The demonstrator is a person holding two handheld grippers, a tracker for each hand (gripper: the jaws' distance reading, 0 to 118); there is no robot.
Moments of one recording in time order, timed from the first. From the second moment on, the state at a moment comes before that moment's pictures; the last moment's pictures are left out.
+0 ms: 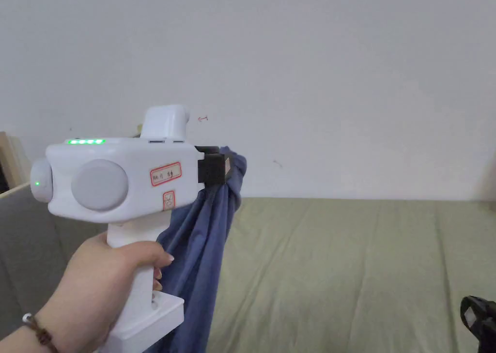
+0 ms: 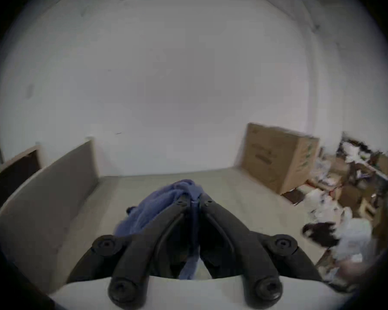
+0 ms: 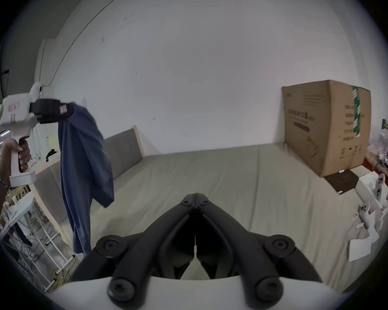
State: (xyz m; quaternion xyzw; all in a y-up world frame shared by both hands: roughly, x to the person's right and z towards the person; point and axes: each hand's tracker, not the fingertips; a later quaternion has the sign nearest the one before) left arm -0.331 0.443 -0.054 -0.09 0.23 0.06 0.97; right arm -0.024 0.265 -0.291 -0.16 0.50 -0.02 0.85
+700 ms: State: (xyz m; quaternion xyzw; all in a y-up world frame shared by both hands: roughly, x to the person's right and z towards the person) left arm -0.177 0.202 -0.363 -0.42 -0.04 0.30 0.85; right arm 0.085 0.255 -0.356 -0.19 0.38 -0.06 0.90
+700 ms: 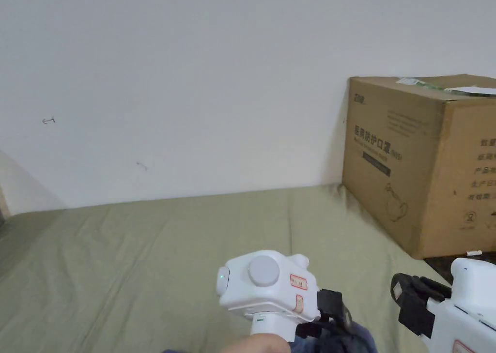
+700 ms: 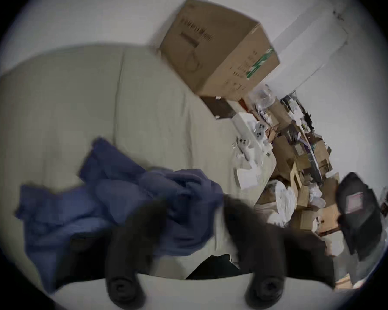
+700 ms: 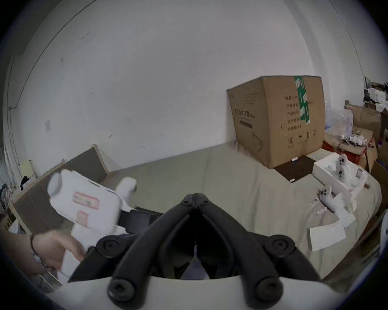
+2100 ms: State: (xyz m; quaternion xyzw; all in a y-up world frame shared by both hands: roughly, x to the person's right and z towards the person) left arm -0.301 0.214 -0.061 -0.18 0.30 0.24 0.91; right arm 0.074 0.235 -0.347 -0.17 0.36 -0.04 0.92
